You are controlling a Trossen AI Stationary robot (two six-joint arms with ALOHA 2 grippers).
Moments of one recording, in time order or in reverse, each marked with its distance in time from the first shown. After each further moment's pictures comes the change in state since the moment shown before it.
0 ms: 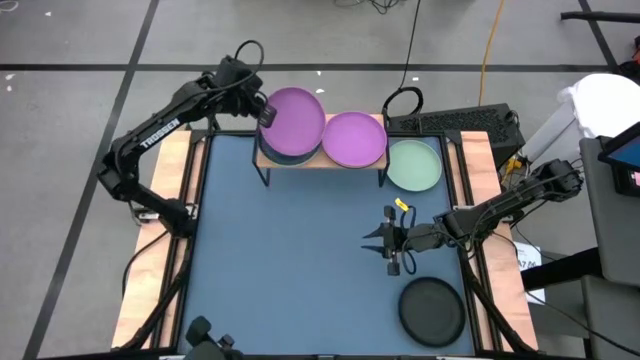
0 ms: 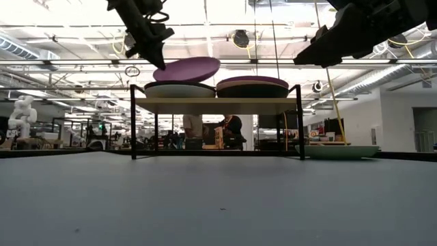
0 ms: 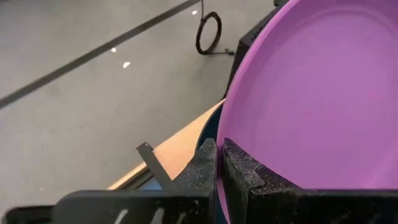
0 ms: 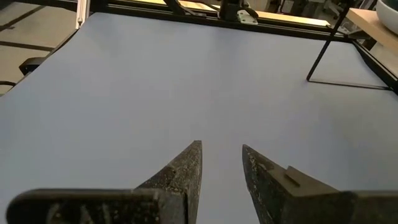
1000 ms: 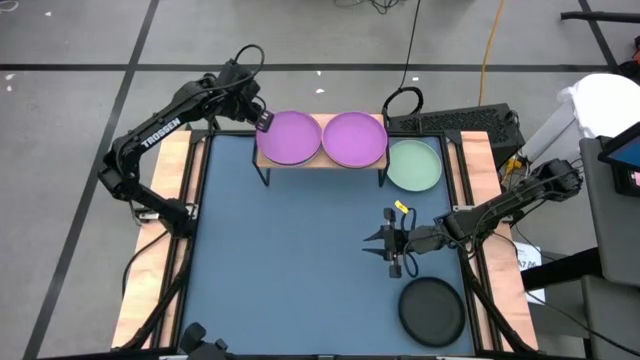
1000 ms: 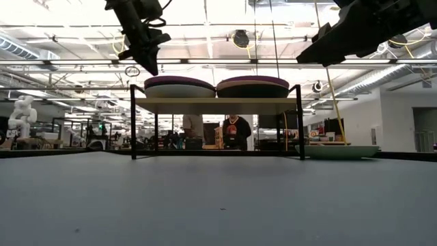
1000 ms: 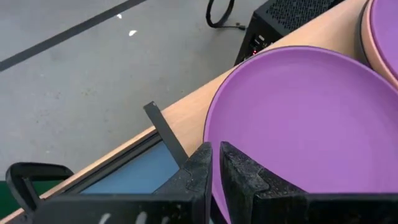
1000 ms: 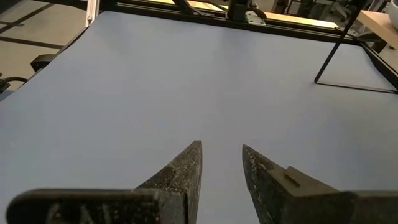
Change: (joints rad) left arm 0.000 0.008 0.000 -0.121 -0.027 -0.058; right arm 0.020 0.000 0.000 -0.001 -0.006 -0.007
